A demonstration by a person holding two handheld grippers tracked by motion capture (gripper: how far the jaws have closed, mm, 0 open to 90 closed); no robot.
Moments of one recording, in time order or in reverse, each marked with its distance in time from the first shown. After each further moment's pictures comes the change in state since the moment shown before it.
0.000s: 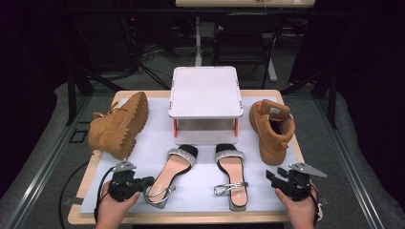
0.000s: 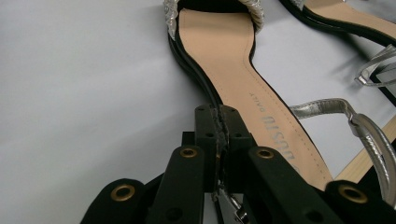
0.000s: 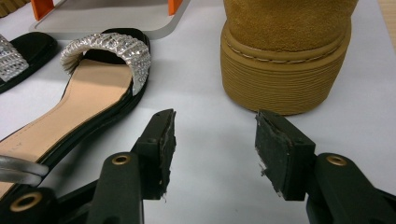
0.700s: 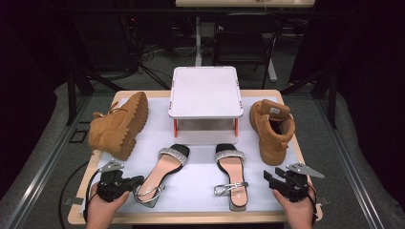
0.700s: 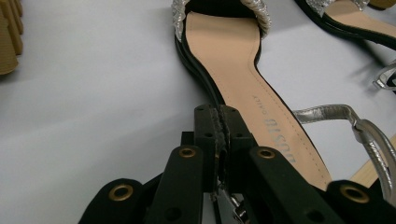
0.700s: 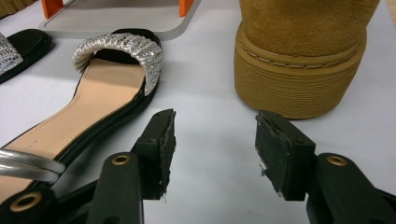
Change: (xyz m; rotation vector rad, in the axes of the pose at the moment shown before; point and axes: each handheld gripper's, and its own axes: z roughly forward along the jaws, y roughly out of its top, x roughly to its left) left arm 0.019 -0.007 -0.012 -0.027 0.028 -0.029; right arm 0.010 0.000 -0.001 -0.007 0.005 -0.028
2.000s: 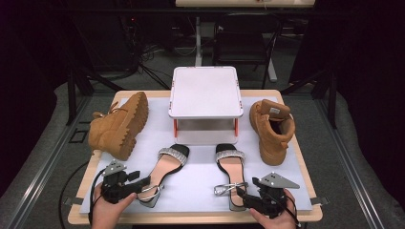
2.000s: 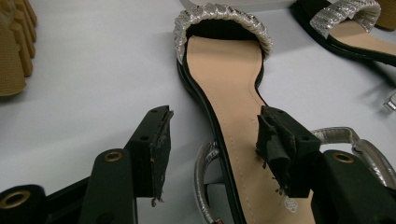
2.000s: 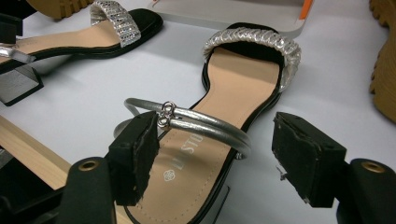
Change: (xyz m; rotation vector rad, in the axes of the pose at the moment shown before) left arm -0.009 -0.002 0.006 -0.087 0.043 0.008; right arm 0.088 -0.001 -0.020 0.044 0.149 -0.133
